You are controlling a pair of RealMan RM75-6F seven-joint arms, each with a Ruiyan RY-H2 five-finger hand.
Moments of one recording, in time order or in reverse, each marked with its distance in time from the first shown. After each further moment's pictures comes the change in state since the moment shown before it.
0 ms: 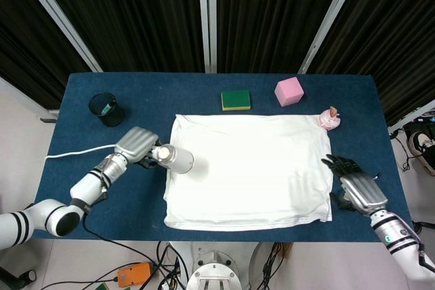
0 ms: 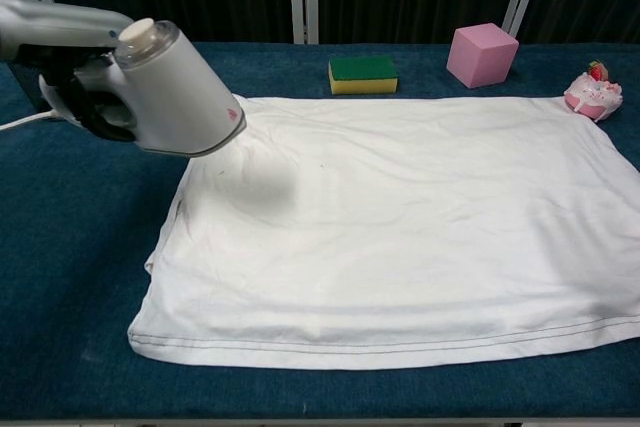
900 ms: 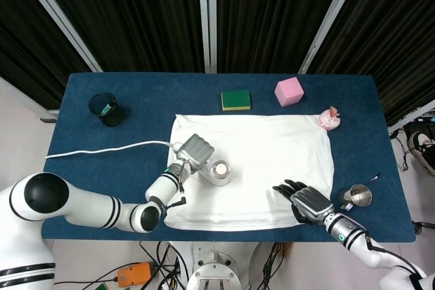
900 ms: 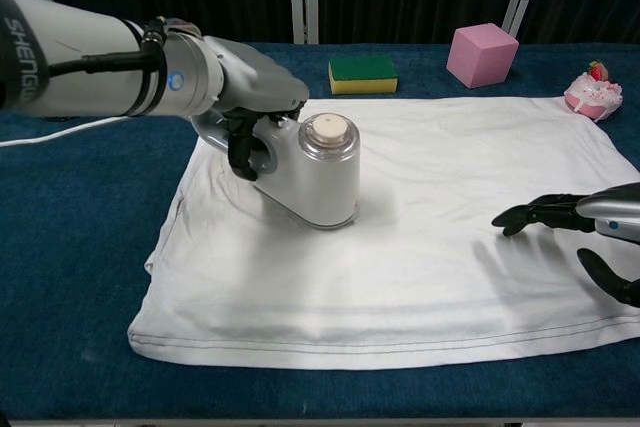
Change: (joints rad) left arm -0.530 -0.338 0.089 0.019 -0.799 0.199 0.750; right arm 0.181 -0.189 -0.071 0.045 -0.004 -0.233 -0.080
